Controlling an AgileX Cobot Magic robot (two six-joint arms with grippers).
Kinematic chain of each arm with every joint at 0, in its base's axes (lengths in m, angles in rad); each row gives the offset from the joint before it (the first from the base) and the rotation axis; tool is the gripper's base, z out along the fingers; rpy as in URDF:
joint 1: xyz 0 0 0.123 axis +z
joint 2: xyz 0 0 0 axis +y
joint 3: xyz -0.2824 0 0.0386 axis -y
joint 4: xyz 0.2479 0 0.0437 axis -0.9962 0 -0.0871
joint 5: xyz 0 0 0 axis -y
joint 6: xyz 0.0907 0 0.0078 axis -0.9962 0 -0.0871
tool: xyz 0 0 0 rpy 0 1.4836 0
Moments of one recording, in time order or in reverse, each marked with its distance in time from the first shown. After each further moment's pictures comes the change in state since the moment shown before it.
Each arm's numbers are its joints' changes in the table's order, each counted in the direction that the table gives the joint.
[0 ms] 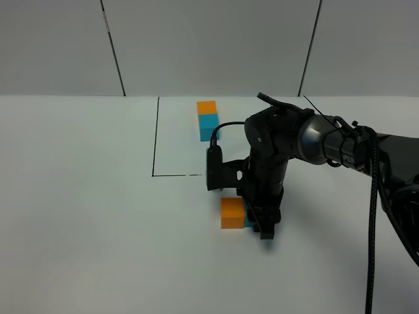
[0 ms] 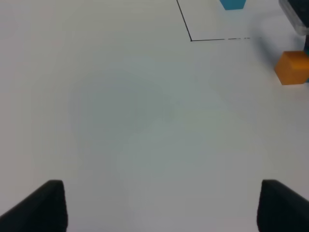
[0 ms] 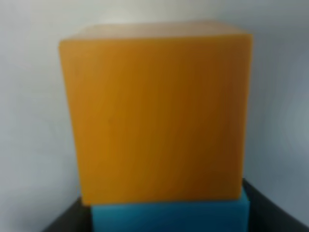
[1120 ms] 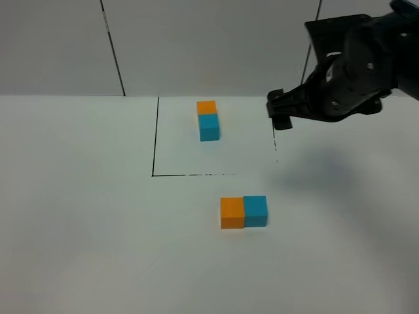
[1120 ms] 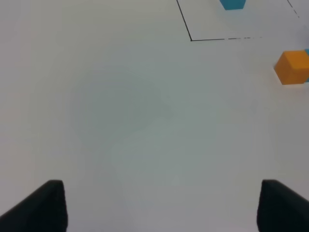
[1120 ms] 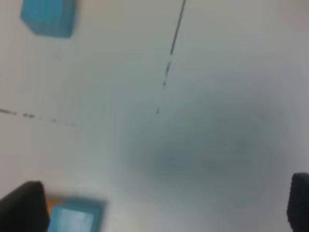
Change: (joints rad) left arm 0.000 0.000 0.000 0.000 0.000 -0.002; right arm -0.134 -0.517 -0.167 0.167 0.170 -1.314
